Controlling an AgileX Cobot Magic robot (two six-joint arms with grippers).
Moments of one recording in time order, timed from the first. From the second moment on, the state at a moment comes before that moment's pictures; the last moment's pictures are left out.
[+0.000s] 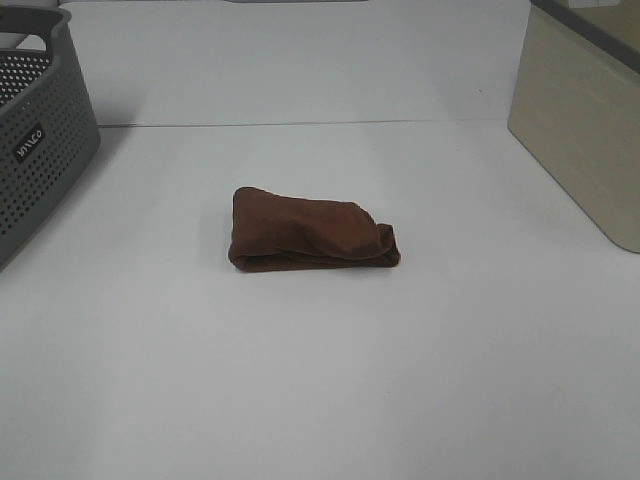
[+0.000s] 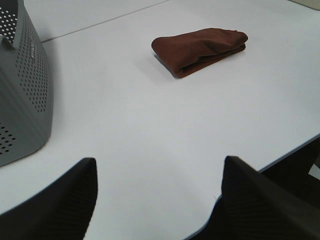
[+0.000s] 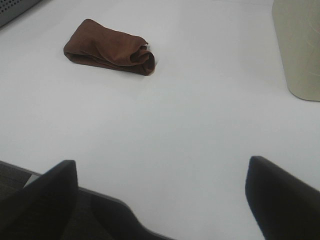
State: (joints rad) left arm -0.32 -0.01 -0.51 -0.14 1.06 0.15; right arm 0.25 0.01 -0.51 0.09 1.07 -0.07
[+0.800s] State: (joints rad) left arm -0.01 -0.01 -0.51 -0.14 1.06 0.15; right arm -0.02 0.01 -0.51 0.09 1.07 -0.07
